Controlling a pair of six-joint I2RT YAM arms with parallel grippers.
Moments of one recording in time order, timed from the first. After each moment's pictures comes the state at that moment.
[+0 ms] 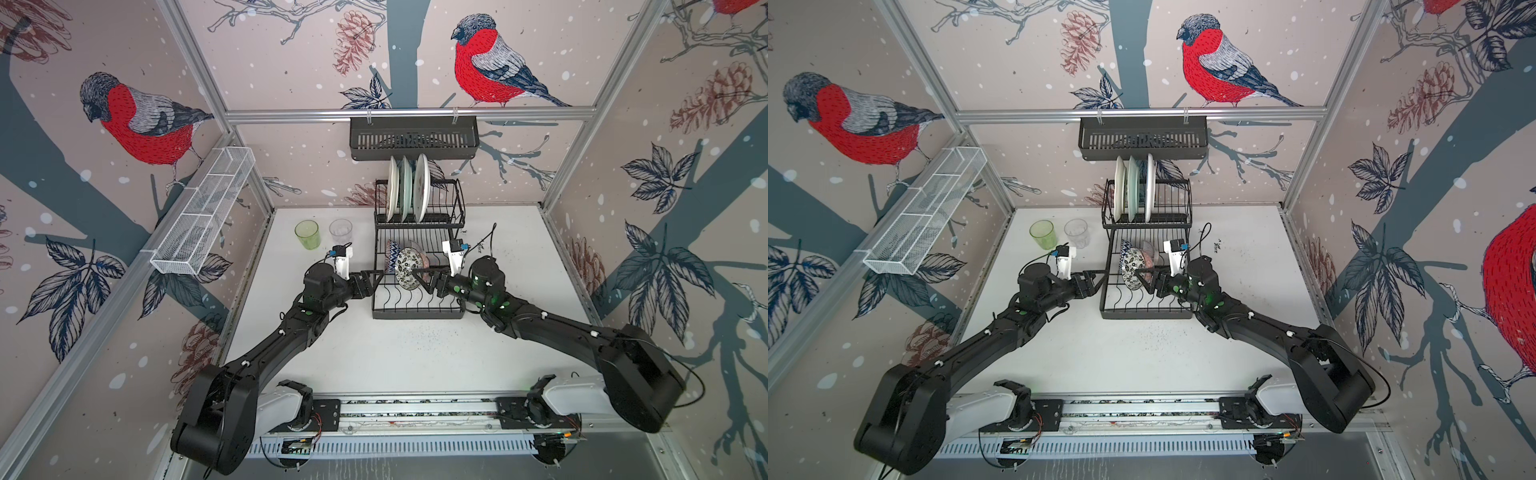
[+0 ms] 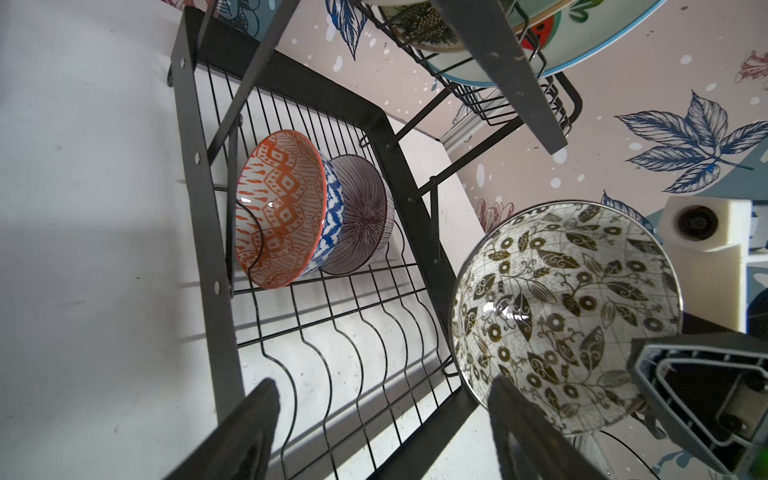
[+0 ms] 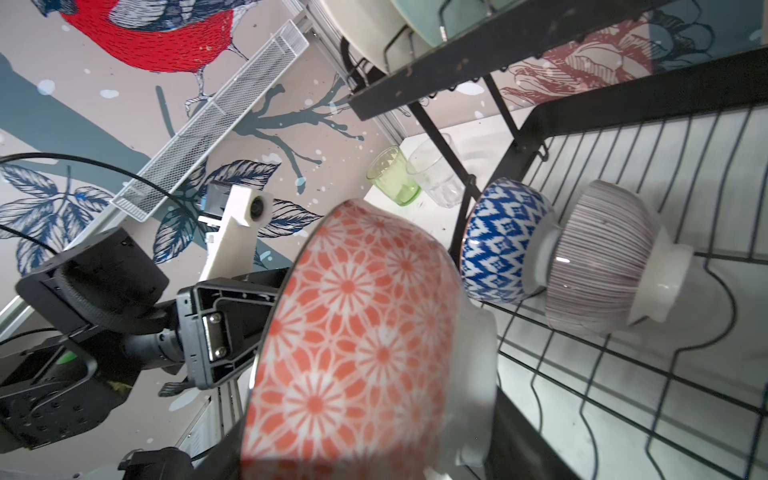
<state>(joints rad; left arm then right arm) -0.32 1.17 0.51 0.32 0.50 -0.62 0.68 1.35 0.66 0.52 -0.36 0.61</state>
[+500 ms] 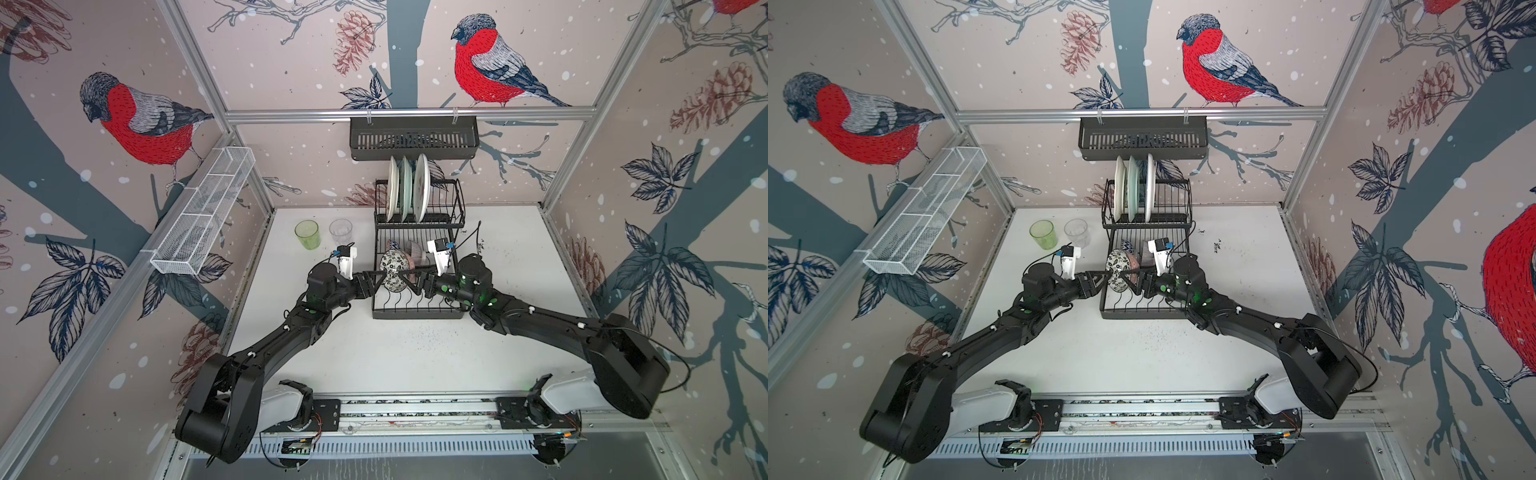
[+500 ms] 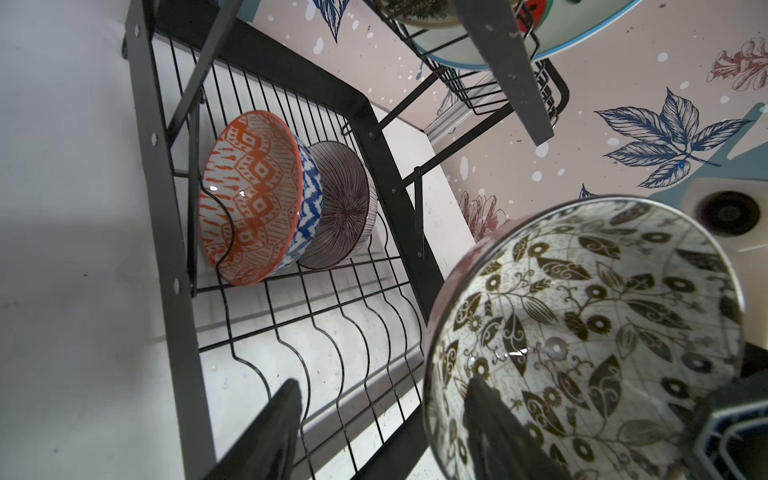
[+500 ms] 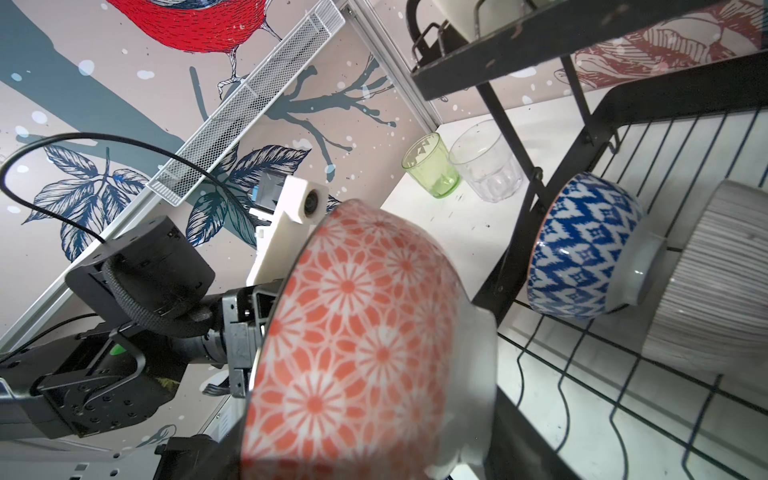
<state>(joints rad) -0.34 1.23 0.51 0.39 0.55 -0.66 0.76 1.43 0.74 0.54 -0.38 0.63</state>
